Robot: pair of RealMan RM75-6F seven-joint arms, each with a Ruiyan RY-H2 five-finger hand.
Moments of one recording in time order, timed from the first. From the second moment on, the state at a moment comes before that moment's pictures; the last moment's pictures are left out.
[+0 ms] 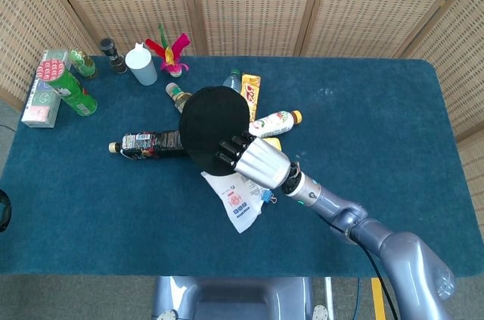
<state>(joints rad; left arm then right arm) -0.05 -1.06 -0.07 -1.54 1.39 1.46 -0.02 1.03 -1.81 0.05 -0.71 -1.76 1.63 0.02</state>
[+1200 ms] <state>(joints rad) -0.07 -1.05 -0.08 -1.57 1.39 1.45 0.00 0.78 -1.53 -0.02 -1.03 -1.75 1.58 -0.09</state>
